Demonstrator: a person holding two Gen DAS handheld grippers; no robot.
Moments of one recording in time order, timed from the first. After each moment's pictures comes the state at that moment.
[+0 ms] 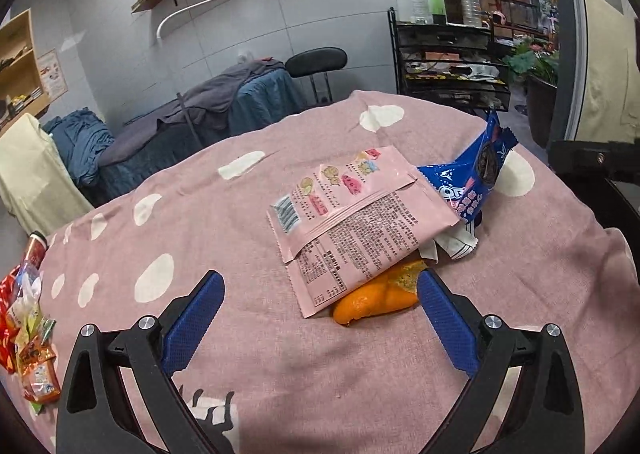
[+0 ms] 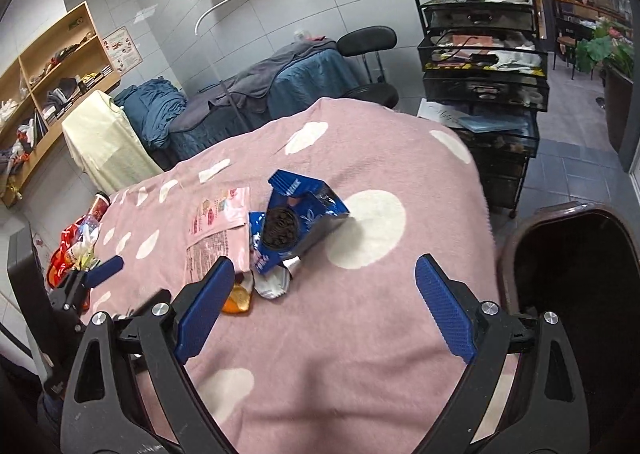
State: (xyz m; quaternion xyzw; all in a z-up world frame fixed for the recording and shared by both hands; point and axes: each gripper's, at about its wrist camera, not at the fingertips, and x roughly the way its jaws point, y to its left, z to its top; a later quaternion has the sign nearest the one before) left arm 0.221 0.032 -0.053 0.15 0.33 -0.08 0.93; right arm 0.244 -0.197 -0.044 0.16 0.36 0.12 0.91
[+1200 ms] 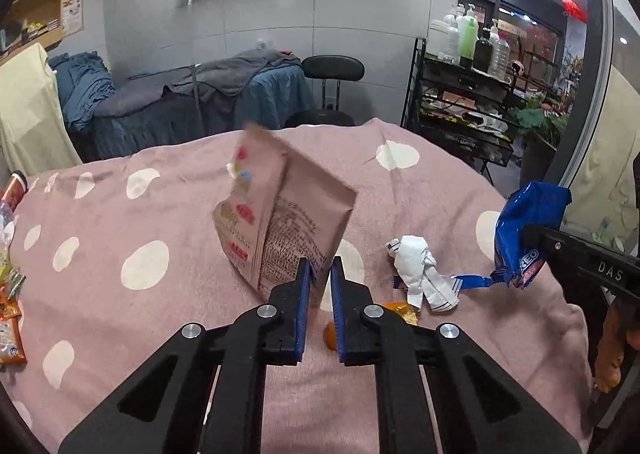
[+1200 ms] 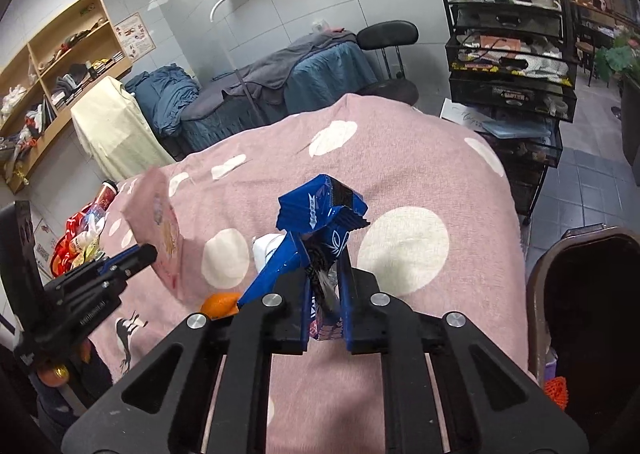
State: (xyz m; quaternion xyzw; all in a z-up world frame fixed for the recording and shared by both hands) left arm 0.219 0.065 -0.017 0.01 0.34 -0.09 0.94; right arm 0.264 -0.179 -0.038 0.14 0.36 0.15 0.91
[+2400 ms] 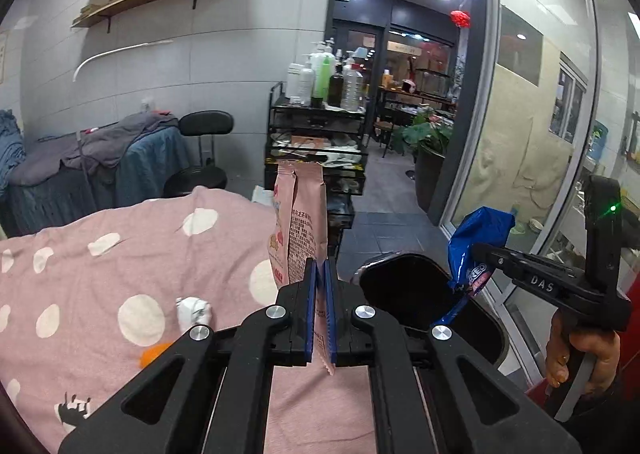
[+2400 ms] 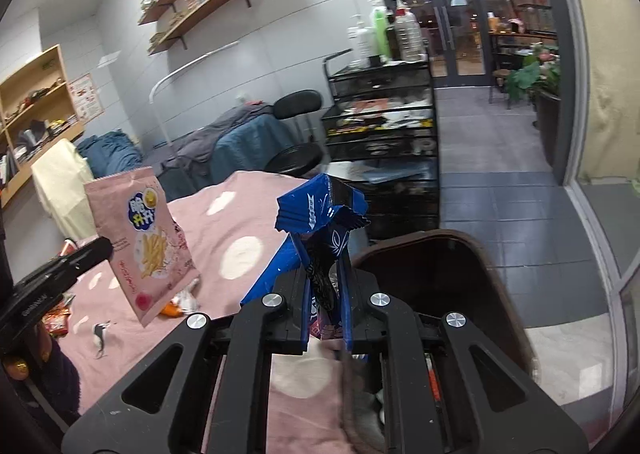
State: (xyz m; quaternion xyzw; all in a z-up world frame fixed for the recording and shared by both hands) left arm 0.155 -0.083 0.038 0.03 0.26 -0.28 0.92; right arm 0.122 -0.334 0.005 0.16 0.27 -0.01 0.95
